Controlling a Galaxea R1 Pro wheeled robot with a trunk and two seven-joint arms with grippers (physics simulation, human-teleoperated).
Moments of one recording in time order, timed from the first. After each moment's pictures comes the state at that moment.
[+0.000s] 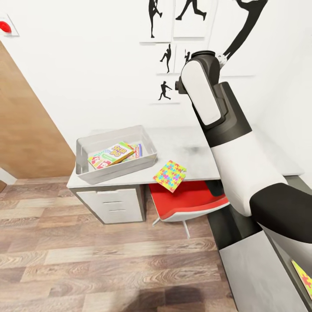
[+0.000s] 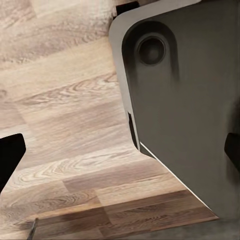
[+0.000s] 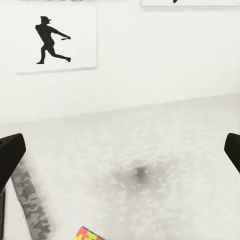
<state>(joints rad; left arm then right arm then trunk) -0.30 0.12 -0.24 -0.01 0.04 -0.09 -0.11 -1.61 0.17 0.39 -1.13 -0.75 0.98 -1.05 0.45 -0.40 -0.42</state>
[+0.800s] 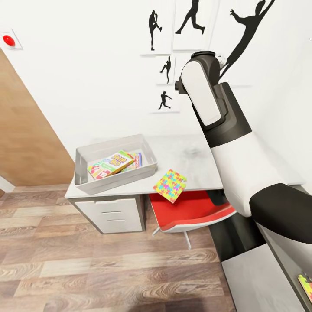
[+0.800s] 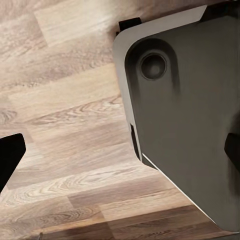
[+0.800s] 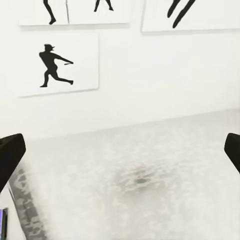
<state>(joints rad) -0.30 0.12 -0.24 -0.01 0.04 -0.09 -0.11 -1.60 0.17 0.39 -1.13 -0.74 0.98 -1.05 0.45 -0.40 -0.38</state>
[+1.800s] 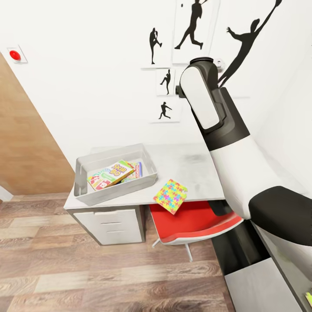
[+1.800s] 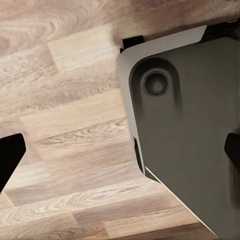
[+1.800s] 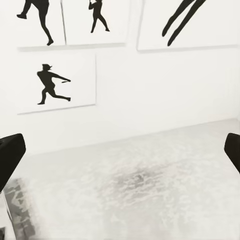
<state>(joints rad) -0.30 0.13 -0.23 -0.01 0.04 -0.09 -0.11 -1.58 0.17 0.39 -1.13 -0.74 0.98 -1.07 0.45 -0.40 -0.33</state>
